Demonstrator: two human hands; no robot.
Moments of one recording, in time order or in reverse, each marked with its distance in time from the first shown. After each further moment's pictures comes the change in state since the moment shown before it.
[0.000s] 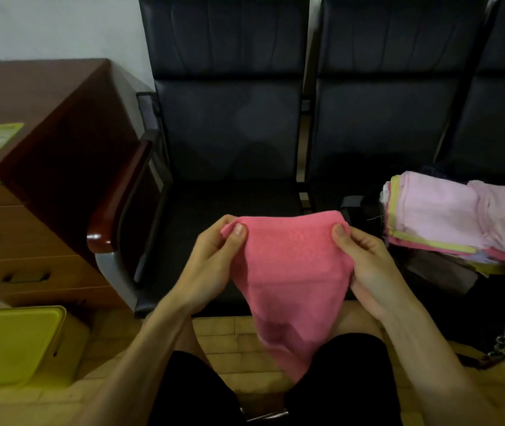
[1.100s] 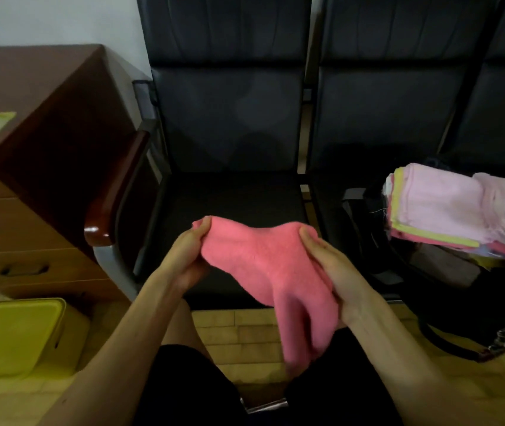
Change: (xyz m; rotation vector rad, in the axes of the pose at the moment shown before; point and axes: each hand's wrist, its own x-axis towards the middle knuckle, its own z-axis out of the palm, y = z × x) left_hand 0.038 -0.050 -0.032 -0.476 0.272 -0.618; right_hand -0.008 0.011 0.036 0.247 -0.207 0.335
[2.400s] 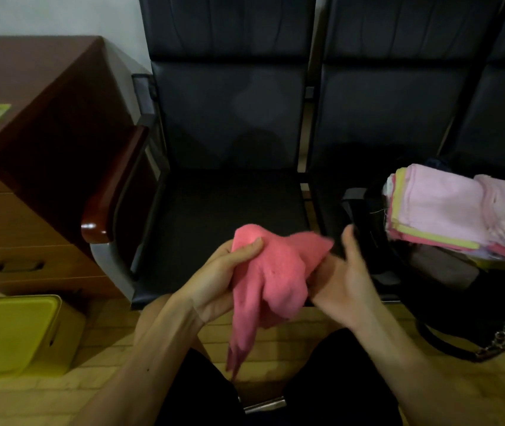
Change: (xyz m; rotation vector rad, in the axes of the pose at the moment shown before) left_hand -0.048 -0.017 0.025 -0.068 -0.544 -0.057; right_hand 0.022 0.022 -0.042 0.241 0.135 0.061
